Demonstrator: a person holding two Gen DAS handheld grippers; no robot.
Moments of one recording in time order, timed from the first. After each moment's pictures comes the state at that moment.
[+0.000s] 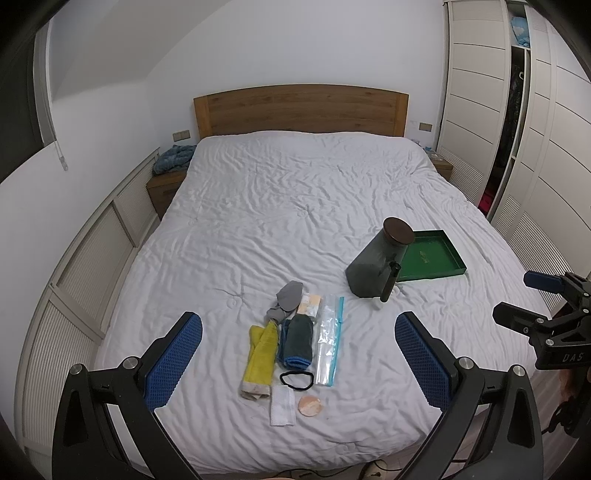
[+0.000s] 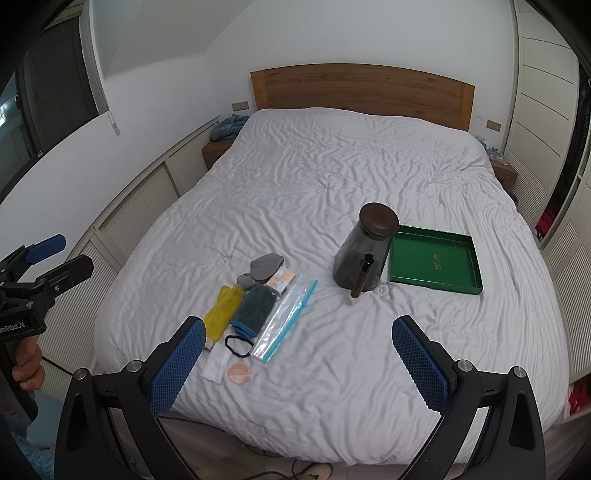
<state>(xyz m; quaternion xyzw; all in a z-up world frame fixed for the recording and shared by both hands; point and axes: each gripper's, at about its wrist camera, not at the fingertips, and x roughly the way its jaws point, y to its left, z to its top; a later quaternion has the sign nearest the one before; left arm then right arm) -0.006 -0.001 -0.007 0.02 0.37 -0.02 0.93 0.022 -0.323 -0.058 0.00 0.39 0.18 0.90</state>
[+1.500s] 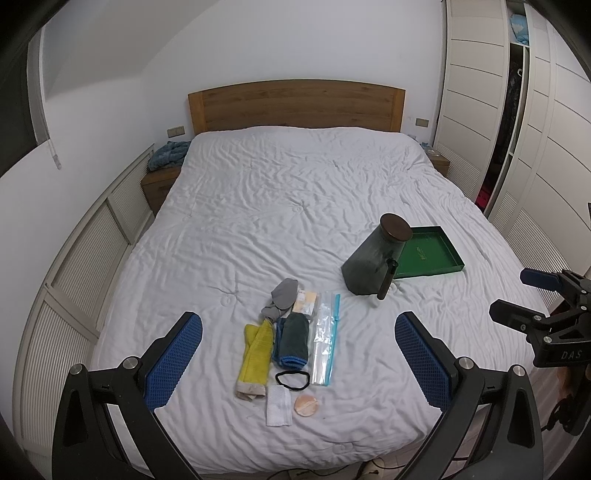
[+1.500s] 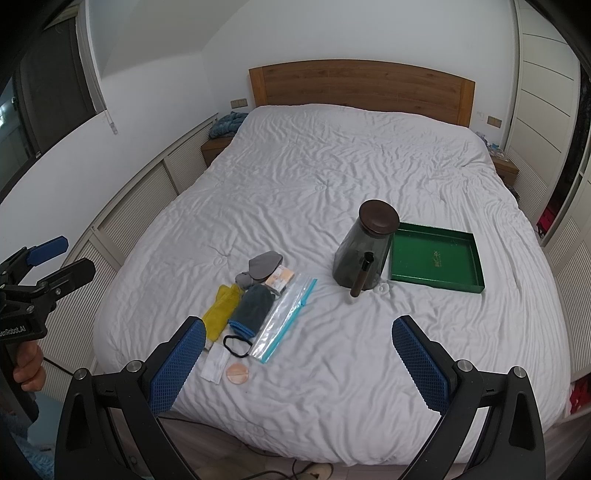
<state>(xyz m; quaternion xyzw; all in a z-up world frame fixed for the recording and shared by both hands) 0.002 -0.007 -0.014 0.02 0.38 -0.03 0.92 0.025 -0.322 -0.060 0.00 0.39 0.18 0.90</state>
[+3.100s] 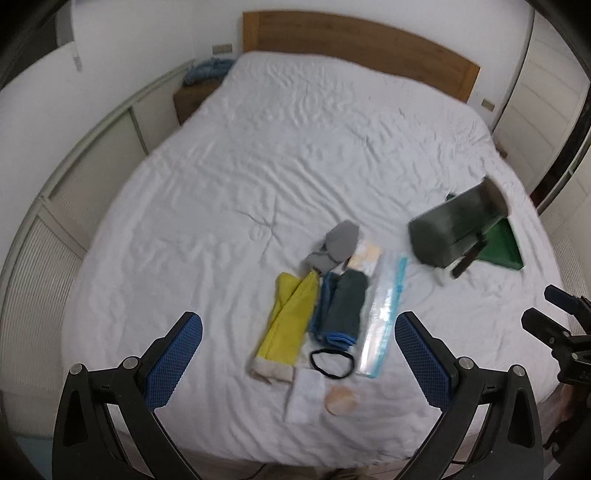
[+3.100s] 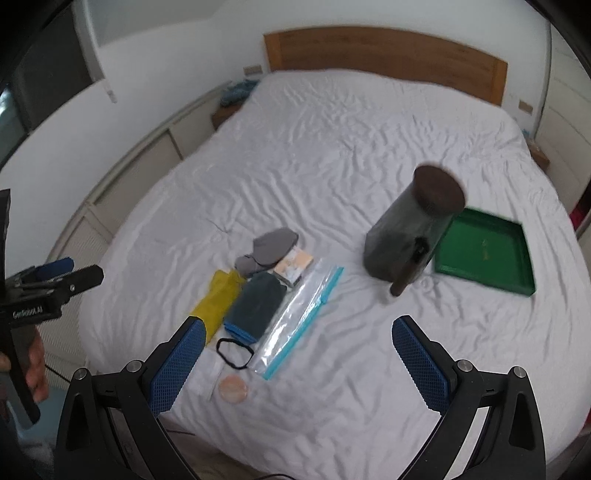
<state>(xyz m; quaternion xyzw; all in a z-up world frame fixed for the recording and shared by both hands) 0.096 0.084 -0.186 -0.06 0.50 0.05 0.86 0.144 -0.251 -0.192 -0.01 0.45 0.21 0.87</state>
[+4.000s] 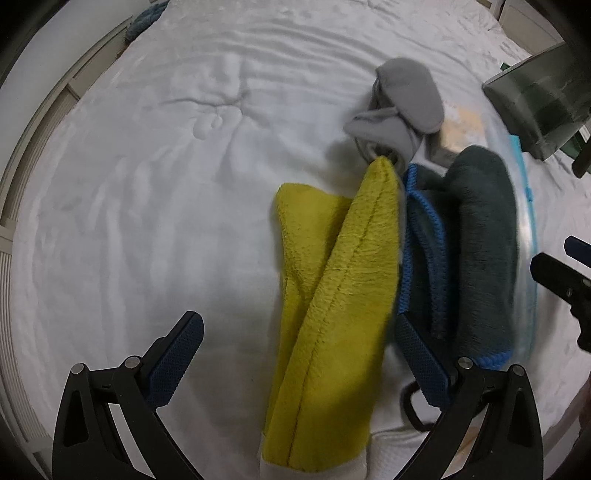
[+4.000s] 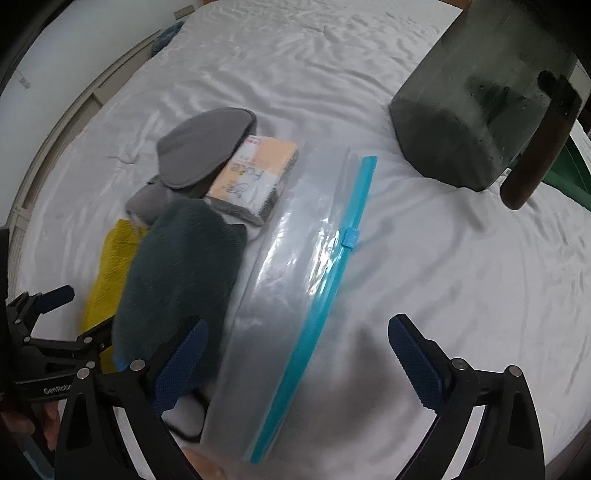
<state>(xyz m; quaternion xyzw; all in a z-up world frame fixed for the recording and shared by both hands) 0.184 0.093 -0.428 0.03 0.62 0.01 0.78 0.290 -0.138 -0.461 0.02 0.55 0.12 0.83</state>
